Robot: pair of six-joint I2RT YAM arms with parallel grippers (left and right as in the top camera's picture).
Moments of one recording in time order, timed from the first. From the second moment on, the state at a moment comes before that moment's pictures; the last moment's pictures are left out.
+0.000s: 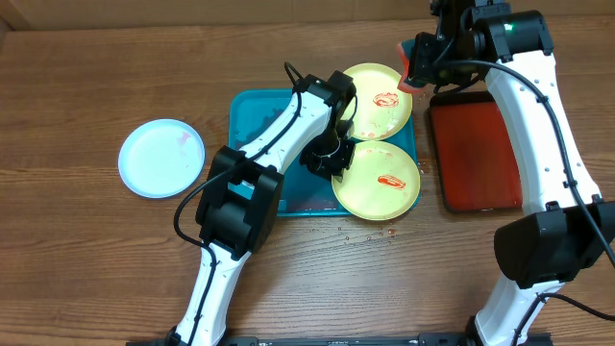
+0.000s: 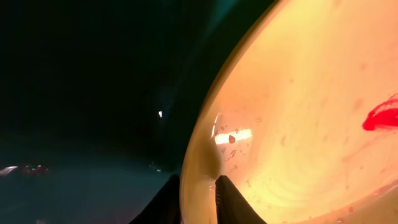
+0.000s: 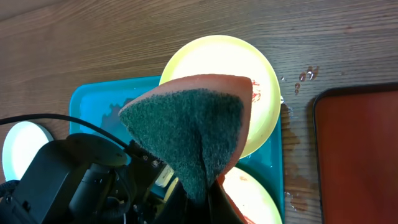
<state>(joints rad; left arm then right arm) -0.52 2.37 1.95 -1.25 0.30 -0.26 0.15 1.97 2.07 -1.18 -0.24 0.31</state>
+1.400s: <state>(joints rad) -0.23 2.24 1.74 -1.18 0.10 -0.34 0.42 2.15 2.07 -1.10 -0.24 0.39</state>
